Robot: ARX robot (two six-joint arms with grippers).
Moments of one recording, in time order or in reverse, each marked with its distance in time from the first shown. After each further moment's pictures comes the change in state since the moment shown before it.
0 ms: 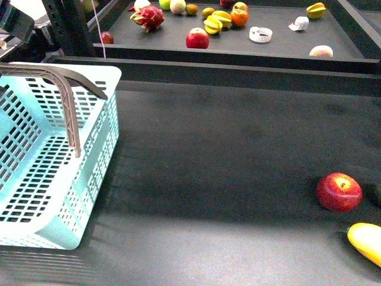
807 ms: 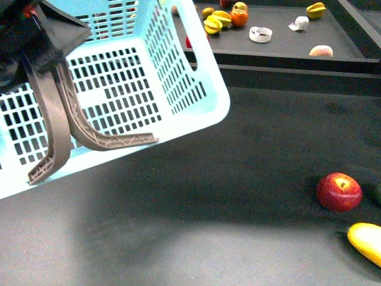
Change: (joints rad) left arm -0.338 -0.542 -0.373 0.026 0.224 0.467; right arm 0.000 0.000 0.000 0.000 0.000 0.000
